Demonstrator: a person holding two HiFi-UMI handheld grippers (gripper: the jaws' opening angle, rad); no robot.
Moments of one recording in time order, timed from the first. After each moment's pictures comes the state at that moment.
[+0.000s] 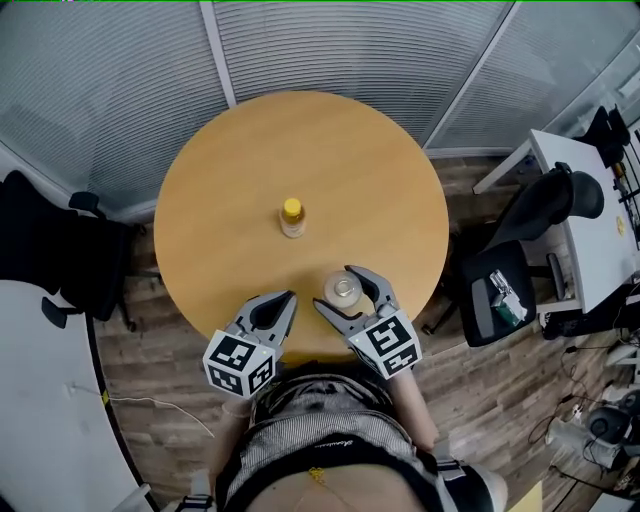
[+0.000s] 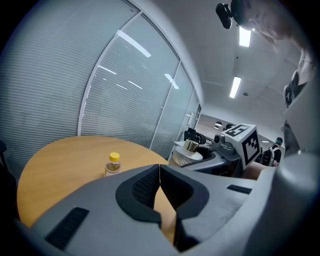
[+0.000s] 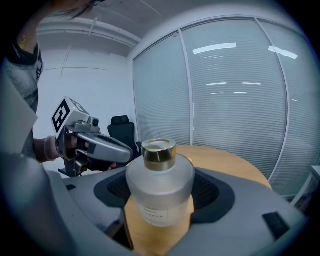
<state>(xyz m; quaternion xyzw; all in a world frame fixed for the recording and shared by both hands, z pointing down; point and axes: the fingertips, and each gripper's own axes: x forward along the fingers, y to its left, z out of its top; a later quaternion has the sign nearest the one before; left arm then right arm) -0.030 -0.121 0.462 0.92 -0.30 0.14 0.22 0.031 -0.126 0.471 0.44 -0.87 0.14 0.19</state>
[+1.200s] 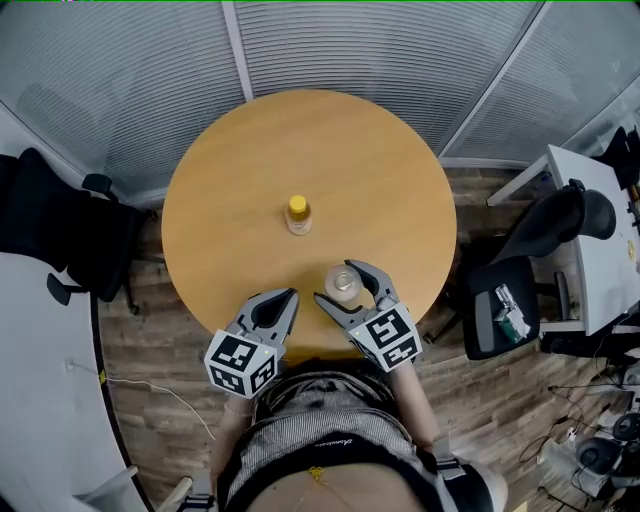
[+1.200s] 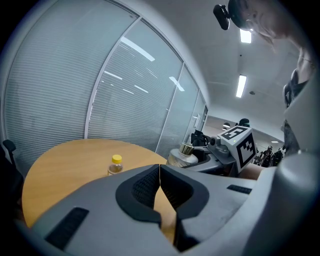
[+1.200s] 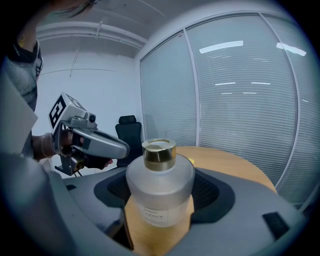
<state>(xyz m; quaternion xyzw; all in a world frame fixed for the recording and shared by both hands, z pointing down) -0.019 -0.117 0.456 0.91 -0.35 0.13 0.21 0.039 -0.134 0.476 0.39 -0.89 0.12 0.19</state>
